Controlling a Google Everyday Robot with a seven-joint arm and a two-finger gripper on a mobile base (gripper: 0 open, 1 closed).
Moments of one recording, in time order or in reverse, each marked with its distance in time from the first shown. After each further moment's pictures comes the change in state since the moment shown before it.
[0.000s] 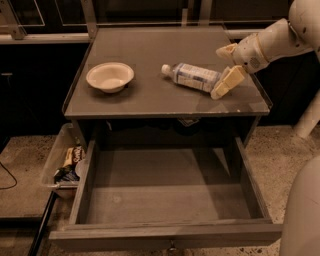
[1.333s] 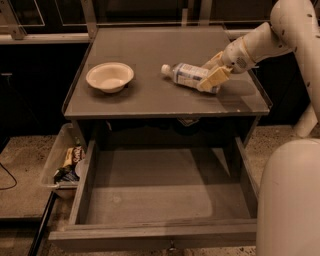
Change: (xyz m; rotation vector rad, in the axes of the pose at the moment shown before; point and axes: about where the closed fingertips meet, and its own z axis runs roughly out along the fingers) arm 0.002 -0.014 0.035 -0.048 0.023 0.085
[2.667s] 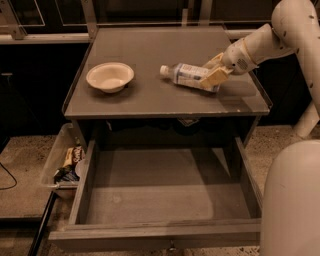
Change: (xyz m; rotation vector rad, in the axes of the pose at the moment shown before) arm 0.002 0.006 0.001 -0.010 -0.003 0.005
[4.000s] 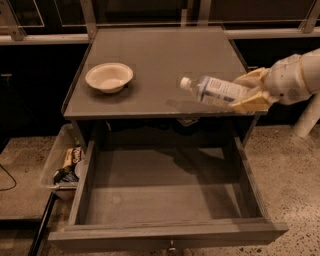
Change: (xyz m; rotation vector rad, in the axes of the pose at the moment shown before) arm 0.024 0.124 -0.092 0.157 -0.017 -0.114
